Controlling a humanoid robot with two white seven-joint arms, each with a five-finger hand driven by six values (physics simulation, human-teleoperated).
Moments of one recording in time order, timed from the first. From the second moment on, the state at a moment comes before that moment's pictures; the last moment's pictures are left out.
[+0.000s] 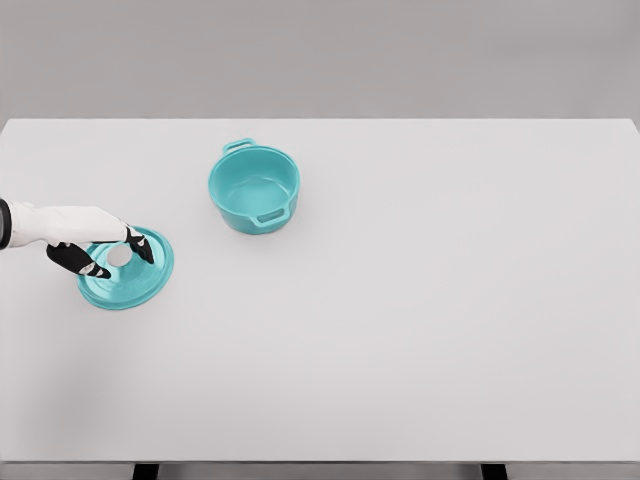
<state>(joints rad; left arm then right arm) -0.86 1.01 -1.08 -1.31 -0.09 -0.50 -0.61 0.01 0.00 0.51 -0.08 0.16 -0.04 0.31</state>
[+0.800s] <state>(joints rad) -0.85 1.00 -1.08 -1.31 -0.07 -0.48 -0.60 0.01 0.00 0.51 -0.08 0.16 -0.04 0.31</state>
